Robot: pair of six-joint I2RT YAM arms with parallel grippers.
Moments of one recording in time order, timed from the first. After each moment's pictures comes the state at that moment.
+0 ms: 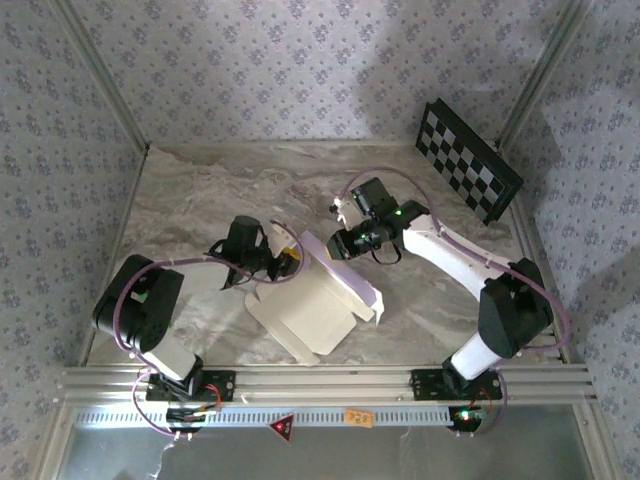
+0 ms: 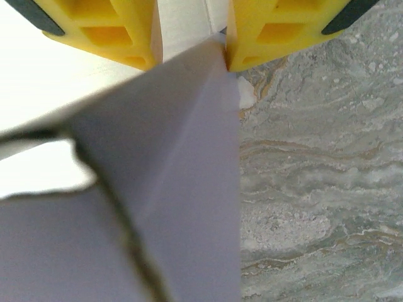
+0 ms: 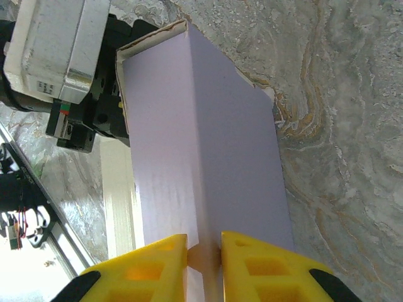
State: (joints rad) left arm -0.47 1.59 0.65 0.26 0.55 0.25; right arm 0.61 1.57 1.22 -0.67 -0.46 0.17
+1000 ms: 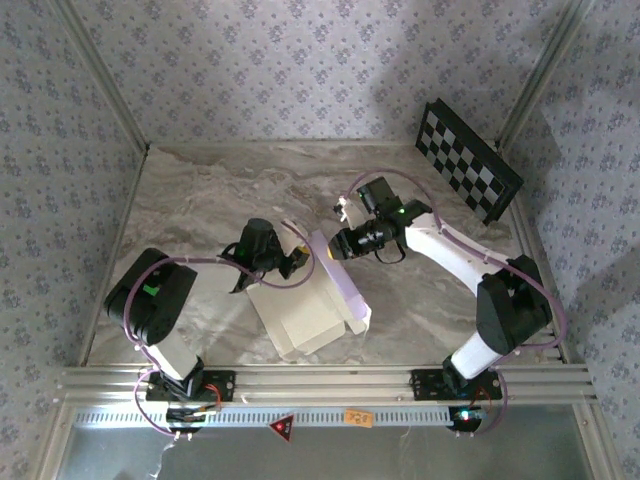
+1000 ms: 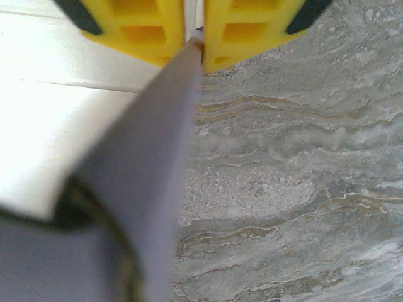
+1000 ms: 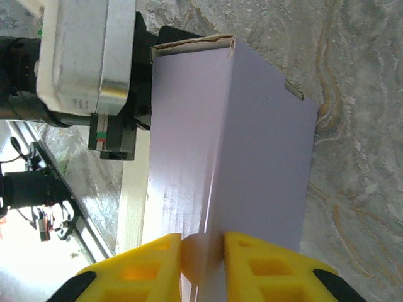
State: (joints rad) left arm -0.56 1.65 0.64 0.43 0.39 0.16; right arm 0.56 1.59 1.20 -0.65 -0.57 0.18
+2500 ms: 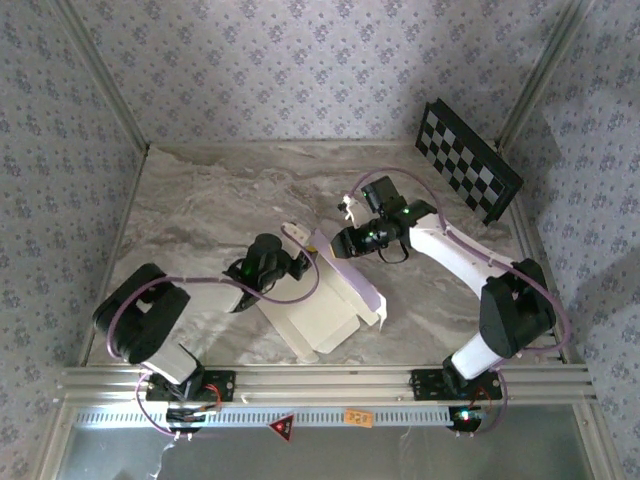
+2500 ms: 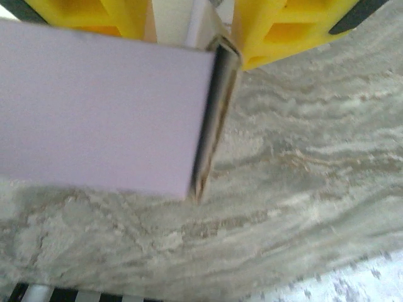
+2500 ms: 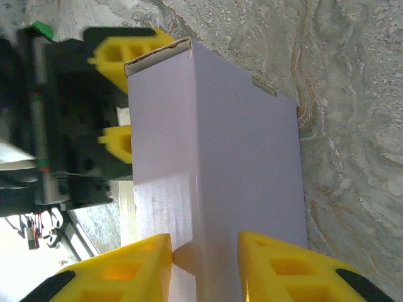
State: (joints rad) left arm -0.73 1.53 0.55 0.61 0.01 -0.01; right arm 0.54 1.56 1.19 -0.66 -0.53 0.18
